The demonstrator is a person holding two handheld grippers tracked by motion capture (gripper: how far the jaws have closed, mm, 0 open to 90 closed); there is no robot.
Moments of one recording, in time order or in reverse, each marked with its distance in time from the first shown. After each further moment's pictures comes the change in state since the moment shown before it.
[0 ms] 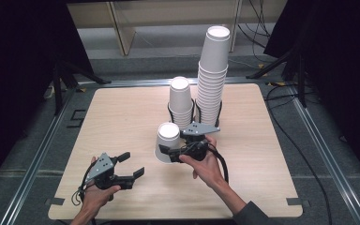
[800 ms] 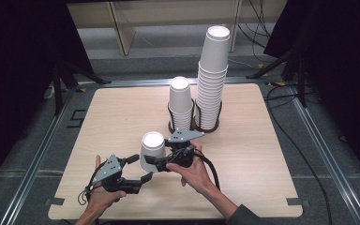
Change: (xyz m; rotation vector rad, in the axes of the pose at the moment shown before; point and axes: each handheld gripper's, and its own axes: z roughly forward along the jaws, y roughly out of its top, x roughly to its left) left arm -0.020 0.003 0.012 0.008 -0.074 0.040; right arm 0.028 -0.006 0.026 0.024 0.123 -0.010
